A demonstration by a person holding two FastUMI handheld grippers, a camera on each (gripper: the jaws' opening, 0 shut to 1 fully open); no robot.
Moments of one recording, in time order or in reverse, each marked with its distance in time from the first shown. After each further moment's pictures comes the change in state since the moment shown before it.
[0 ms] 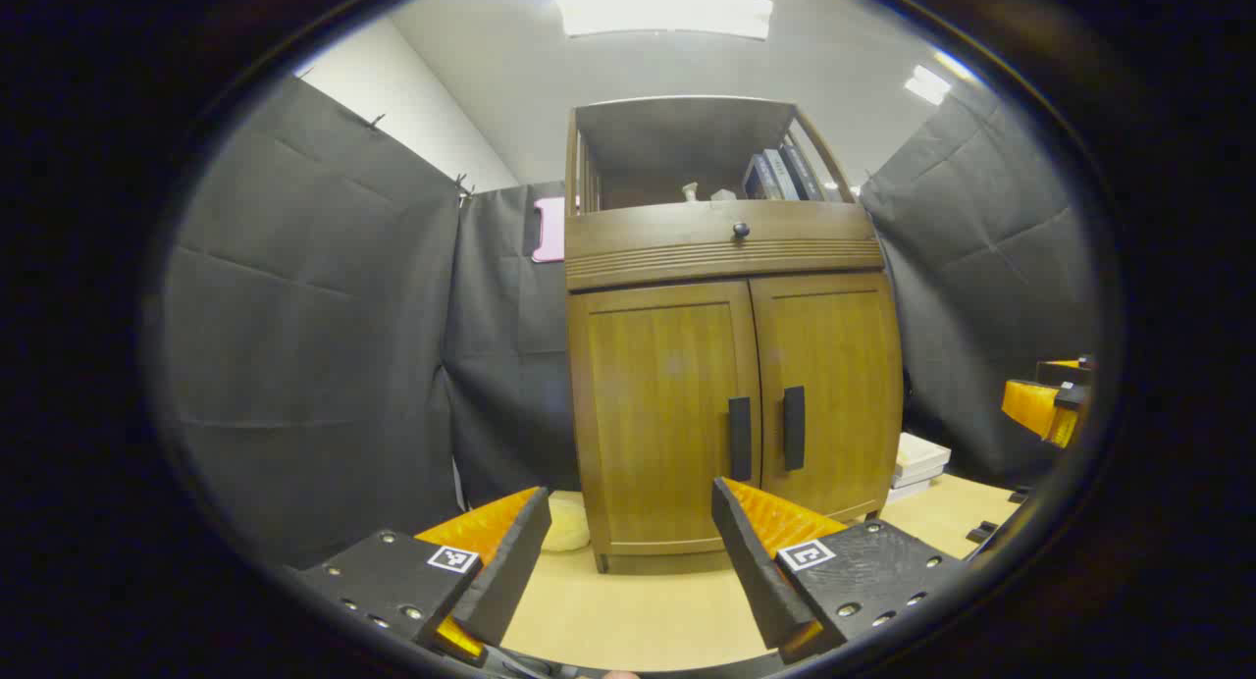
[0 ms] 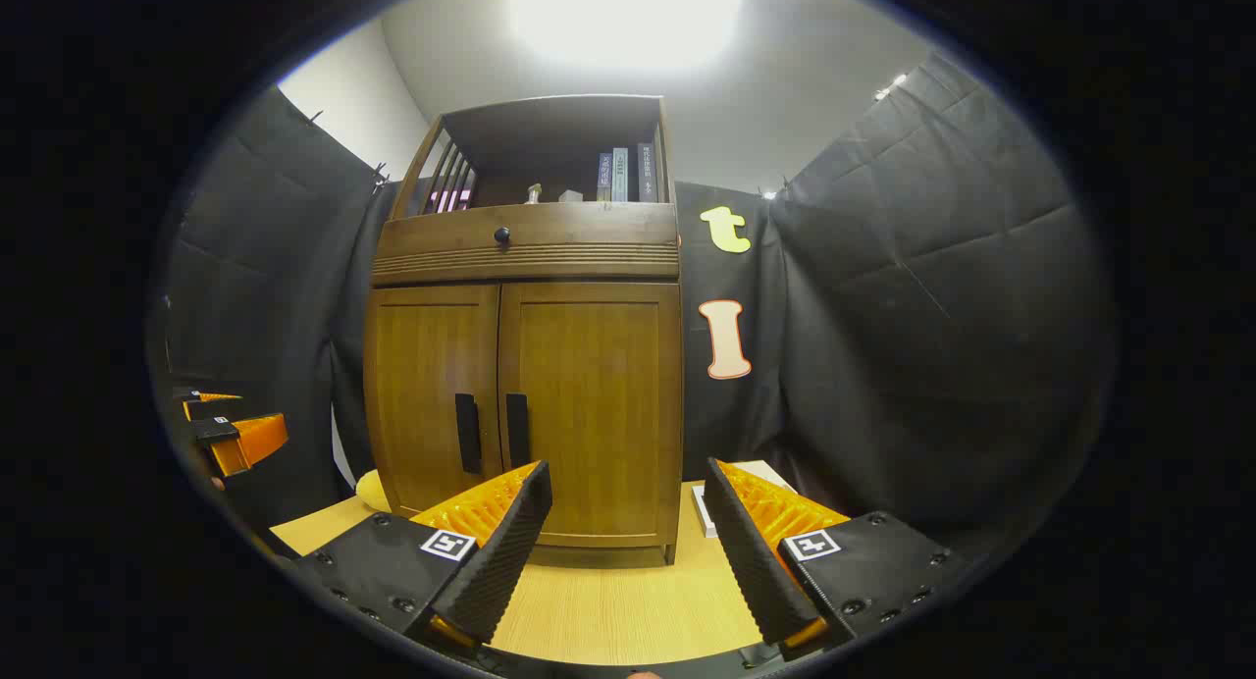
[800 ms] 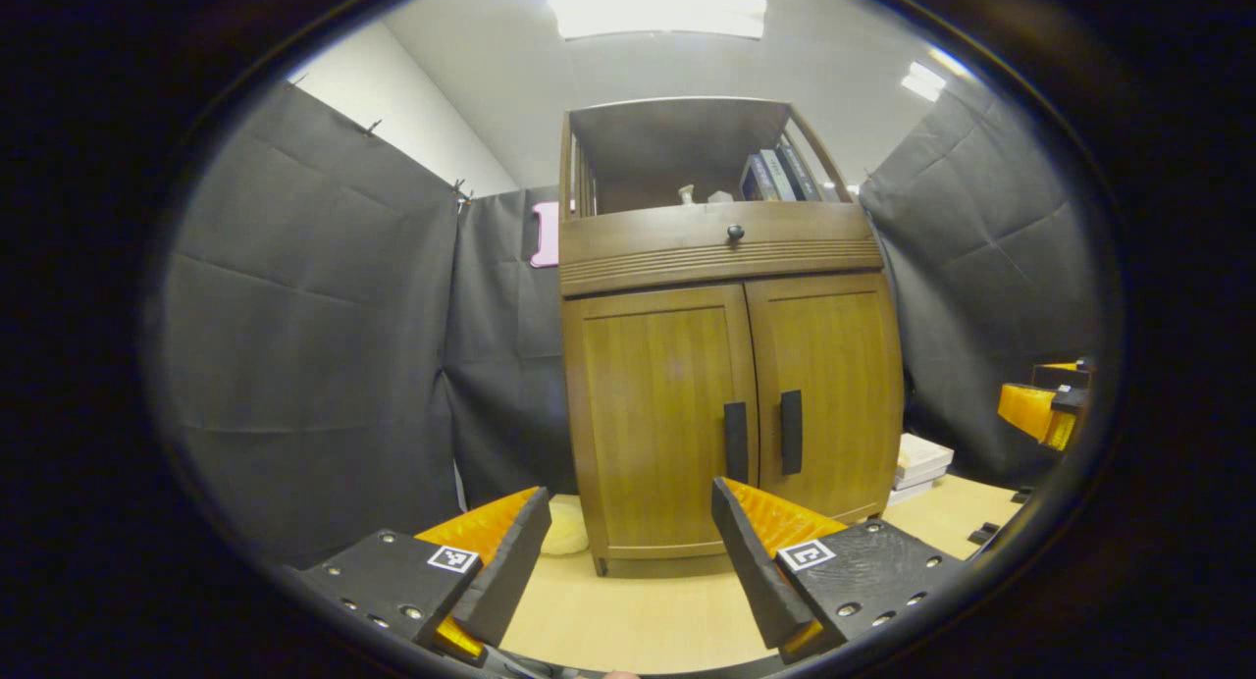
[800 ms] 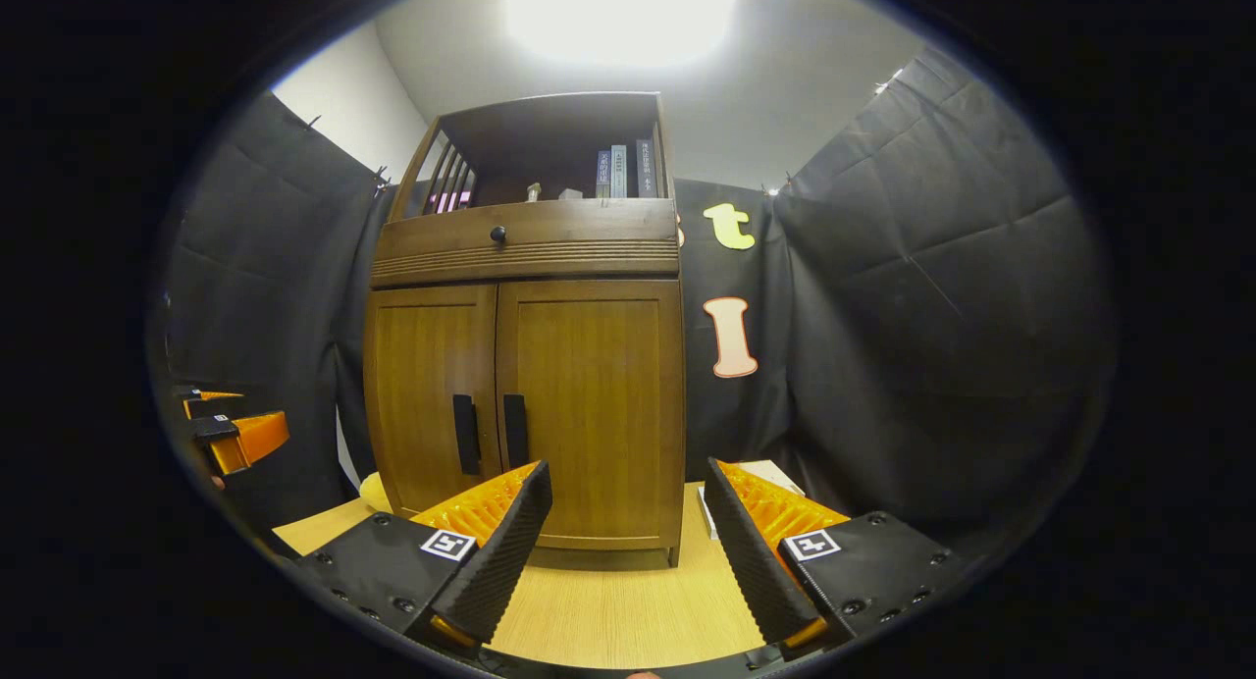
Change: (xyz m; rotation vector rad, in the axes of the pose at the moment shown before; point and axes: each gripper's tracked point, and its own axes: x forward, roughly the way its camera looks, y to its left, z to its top) left arm 0.001 -0.016 0.002 0.012 -0.021 0.013; right arm 0.014 -0.012 -0.001 0.007 -0.002 0.029
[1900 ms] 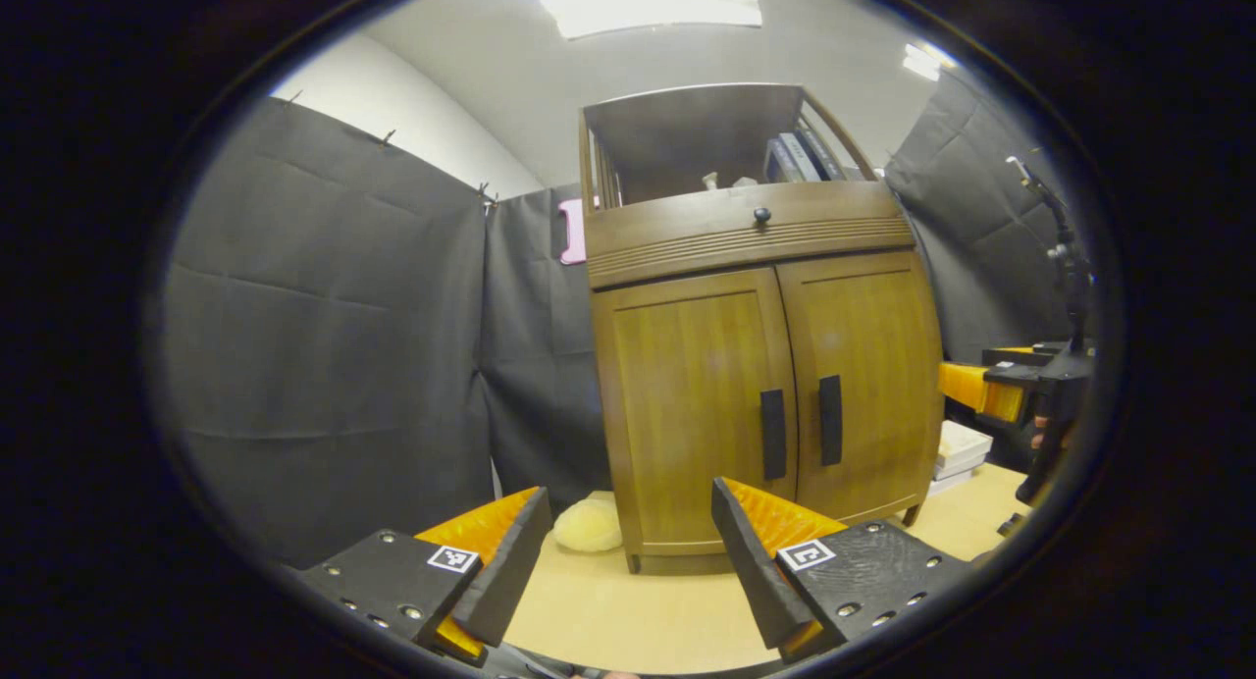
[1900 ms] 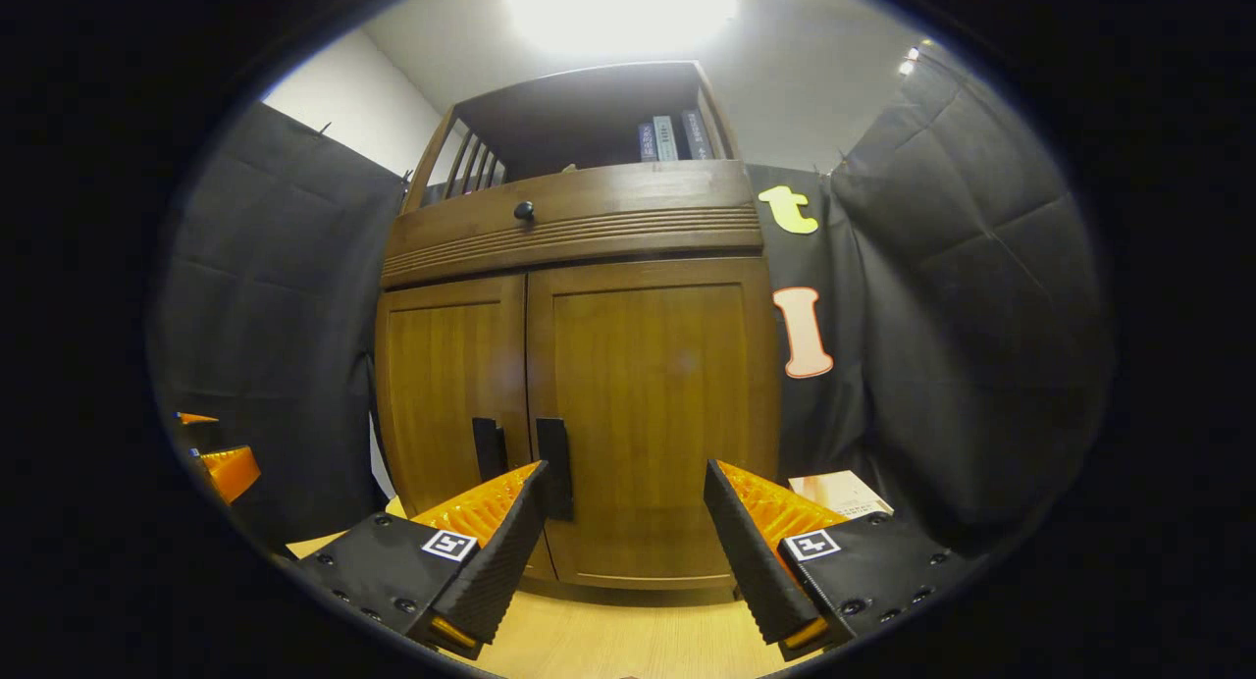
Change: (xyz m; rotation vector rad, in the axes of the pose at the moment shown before) left arm 0.021 0.024 -0.008 0.049 0.018 0.125; right arm 0.128 0.065 -0.008 0.035 -0.004 0.170
